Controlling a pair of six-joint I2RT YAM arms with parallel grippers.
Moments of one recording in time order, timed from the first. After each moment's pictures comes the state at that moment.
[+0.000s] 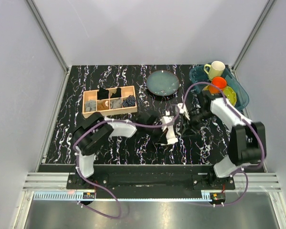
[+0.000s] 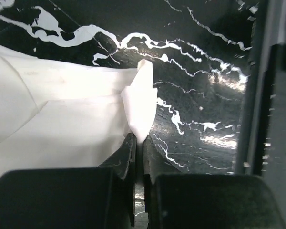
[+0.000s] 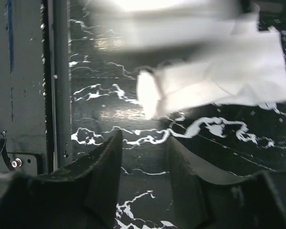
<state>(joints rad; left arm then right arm) -0.91 1.87 0.94 0.20 0.54 0.06 0.16 1.66 1.18 -1.16 -0.83 -1.31</state>
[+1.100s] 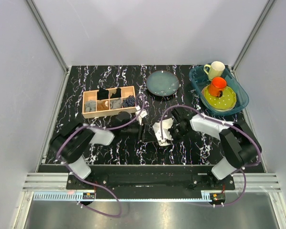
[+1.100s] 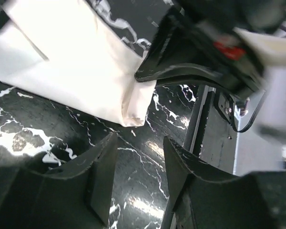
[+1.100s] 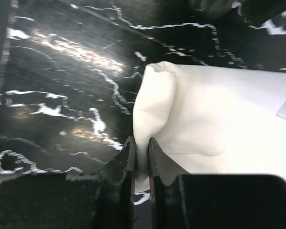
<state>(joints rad) -0.66 1.76 0.63 0.63 0.77 -0.53 0.55 1.56 0.82 -0.58 -0.53 -1.39</state>
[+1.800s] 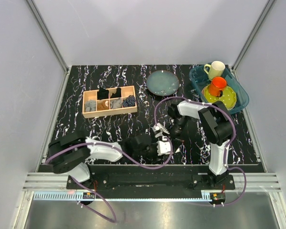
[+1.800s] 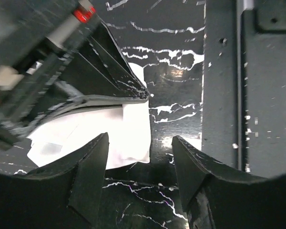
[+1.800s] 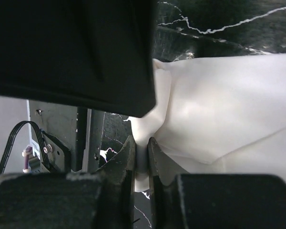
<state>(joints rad) -1.16 1.53 0.56 0.52 0.24 0.25 0.51 1.97 1.19 -1.23 -0.70 -1.30</state>
